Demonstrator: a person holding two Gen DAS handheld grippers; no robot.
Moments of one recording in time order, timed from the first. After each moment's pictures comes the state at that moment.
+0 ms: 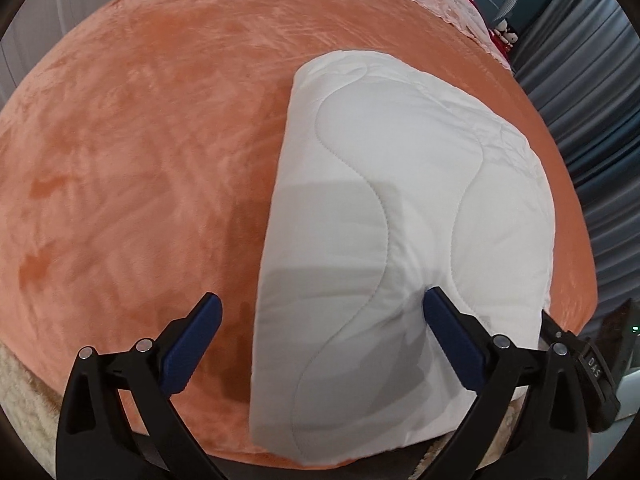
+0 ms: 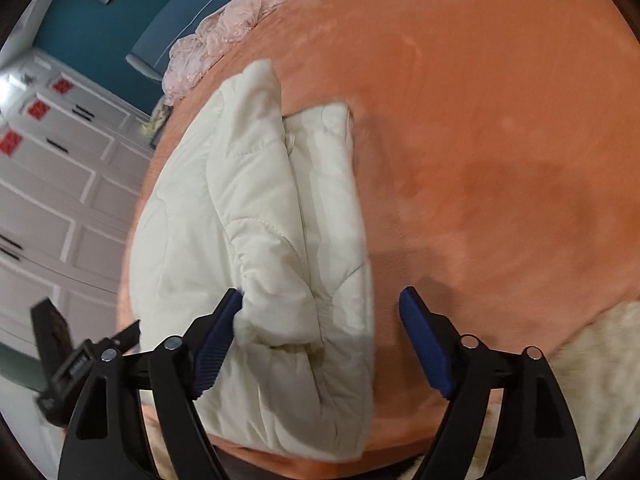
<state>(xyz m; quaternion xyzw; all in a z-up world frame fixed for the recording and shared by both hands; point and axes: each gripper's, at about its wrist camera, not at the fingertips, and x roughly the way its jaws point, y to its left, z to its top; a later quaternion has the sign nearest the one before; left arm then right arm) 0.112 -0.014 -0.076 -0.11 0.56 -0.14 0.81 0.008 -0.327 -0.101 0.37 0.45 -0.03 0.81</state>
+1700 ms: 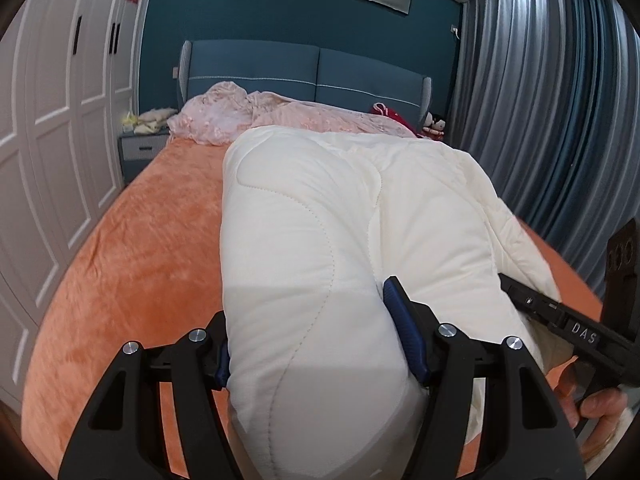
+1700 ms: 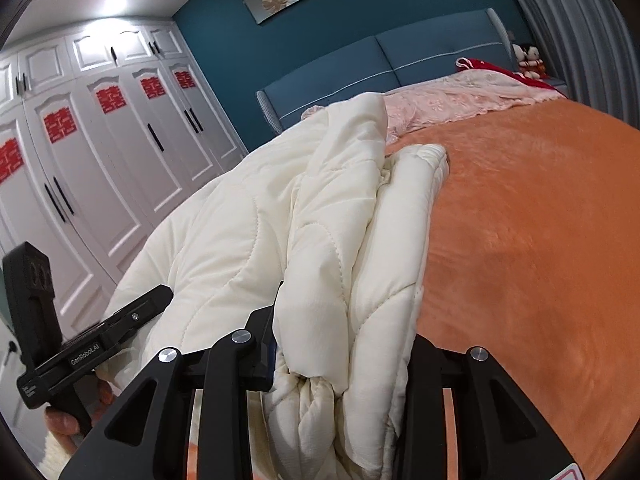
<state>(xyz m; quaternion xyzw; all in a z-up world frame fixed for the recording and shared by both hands) 0.231 -0.002 0.109 -0.01 0.29 -0.21 0.93 0.183 -0.243 0.076 0.21 0.27 0.08 0.94</state>
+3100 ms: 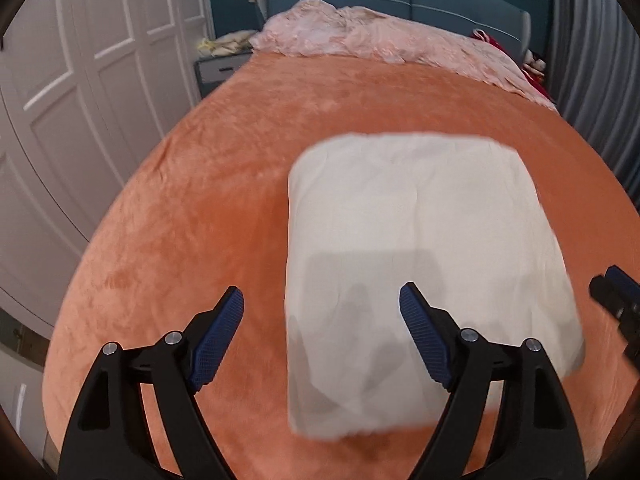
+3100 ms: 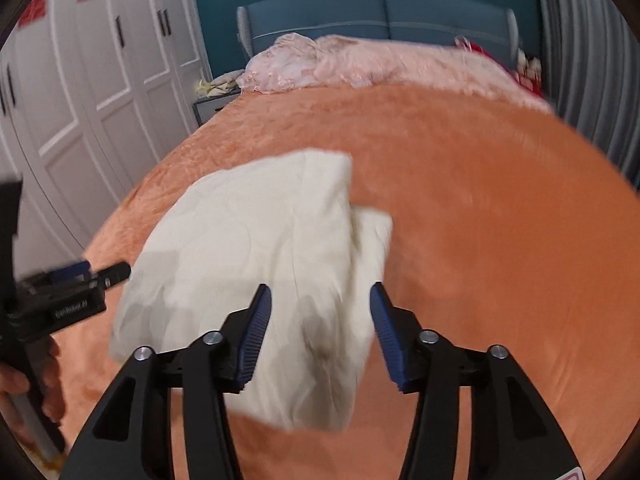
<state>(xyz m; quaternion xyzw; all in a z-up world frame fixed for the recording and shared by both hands) 0.291 0.033 0.001 0.03 0.42 -0.03 0.91 0.224 -0.181 0.014 0.04 0.39 0.00 0.92</state>
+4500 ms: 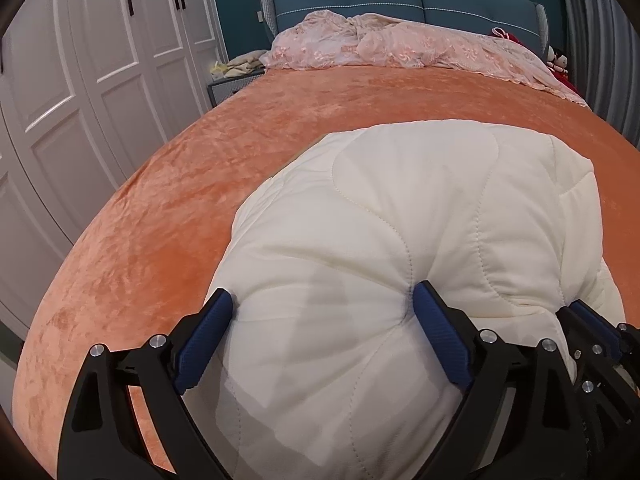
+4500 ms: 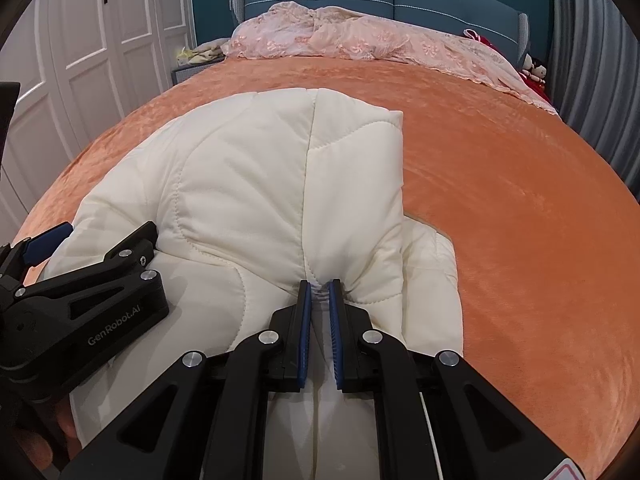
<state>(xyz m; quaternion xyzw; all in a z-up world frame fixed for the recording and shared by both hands) 0.369 -0.023 -0.095 0.06 0.37 0.02 0.92 0.321 -0.156 -0.098 0.01 0.41 -0.03 0.91</state>
